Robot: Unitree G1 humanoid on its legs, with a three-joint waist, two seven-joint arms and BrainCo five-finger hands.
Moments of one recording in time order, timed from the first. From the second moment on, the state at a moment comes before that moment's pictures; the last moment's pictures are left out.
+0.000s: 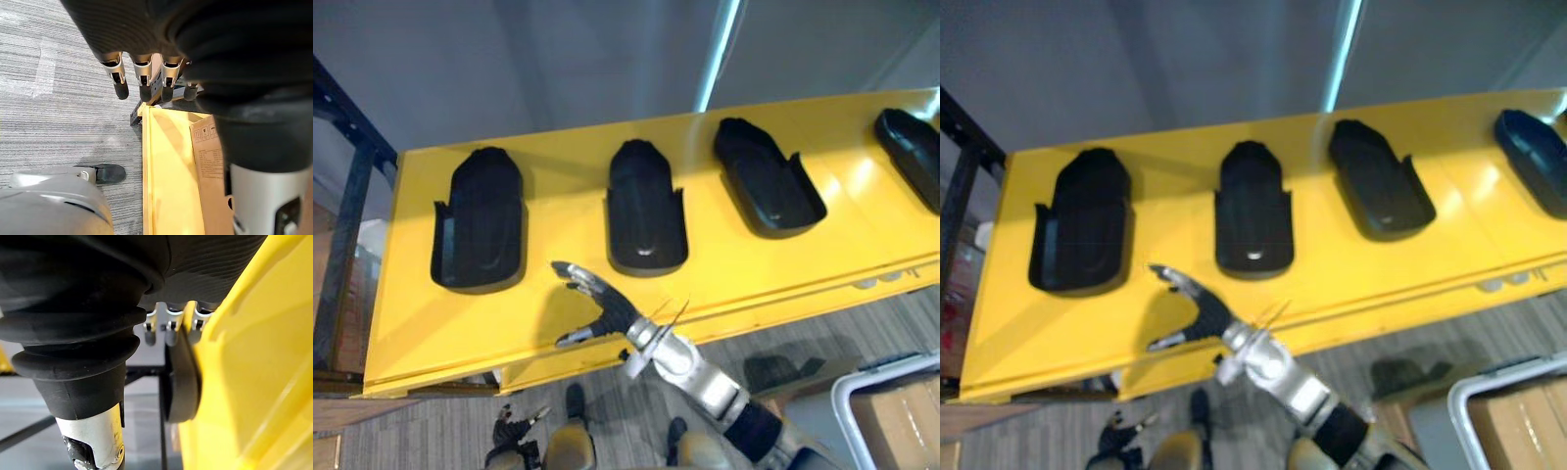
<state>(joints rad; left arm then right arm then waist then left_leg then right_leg) 0.08 0.15 0.01 1.00 -0.26 -0.17 0.28 -0.27 -0.14 0.77 0.03 0.14 -0.10 -0.05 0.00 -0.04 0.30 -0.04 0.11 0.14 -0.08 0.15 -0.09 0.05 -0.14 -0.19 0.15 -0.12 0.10</state>
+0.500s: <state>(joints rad) 0.04 0.15 -0.02 1.01 -0.27 -0.17 0.28 -0.24 -0.04 0.65 0.13 0.06 -0.19 -0.31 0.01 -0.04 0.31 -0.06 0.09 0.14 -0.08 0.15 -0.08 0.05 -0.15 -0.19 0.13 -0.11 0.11</state>
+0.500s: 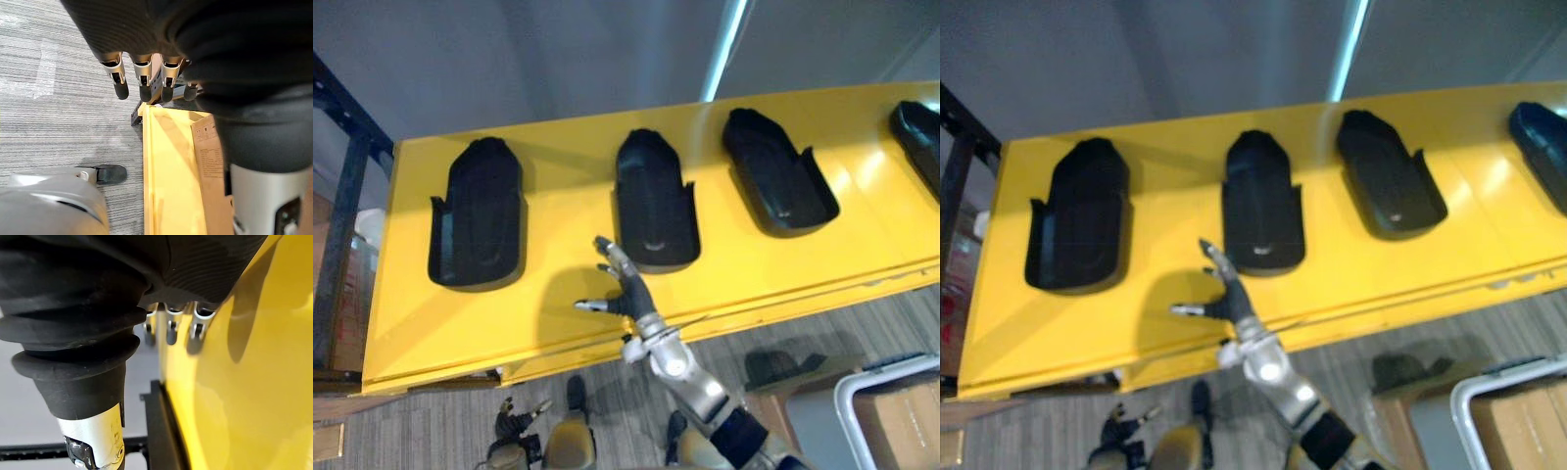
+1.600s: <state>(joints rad) 0.04 0.15 -0.01 1.00 -0.26 -0.17 0.27 -0.36 -0.12 0.55 -0.15 0.26 -0.33 0.04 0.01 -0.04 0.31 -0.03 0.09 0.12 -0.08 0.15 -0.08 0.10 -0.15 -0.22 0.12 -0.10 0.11</state>
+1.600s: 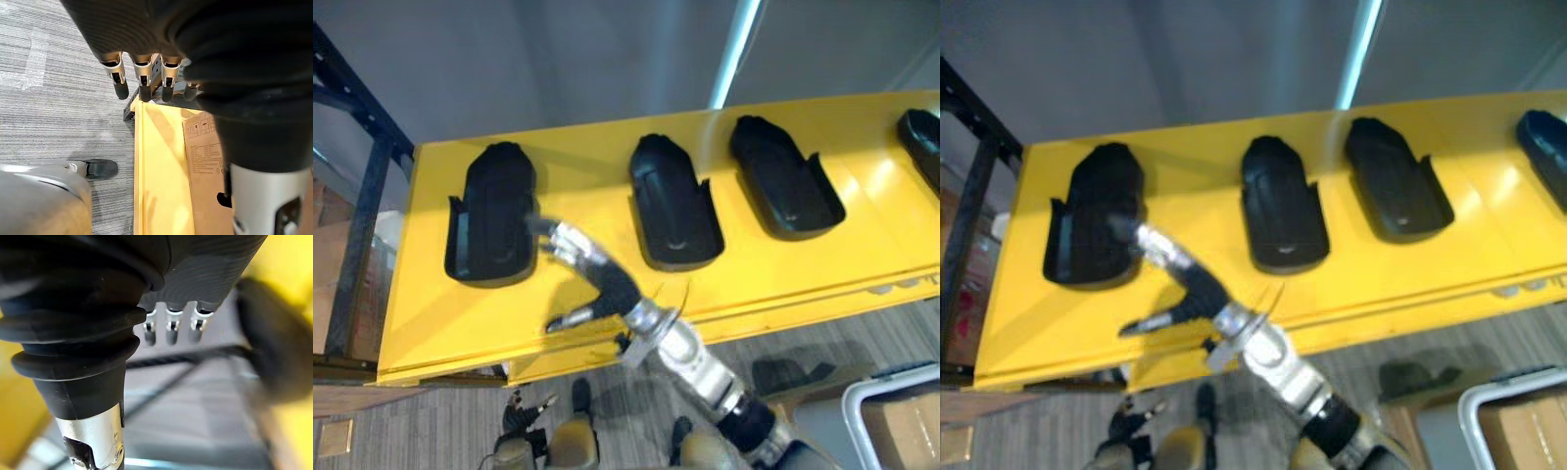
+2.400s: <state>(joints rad) 0.18 0.10 0.15 1.01 -0.26 -0.12 0.29 0.29 -0.06 -0.42 0.78 0.42 -0.22 -0.24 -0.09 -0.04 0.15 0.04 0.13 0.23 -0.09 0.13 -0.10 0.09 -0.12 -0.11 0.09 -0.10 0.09</state>
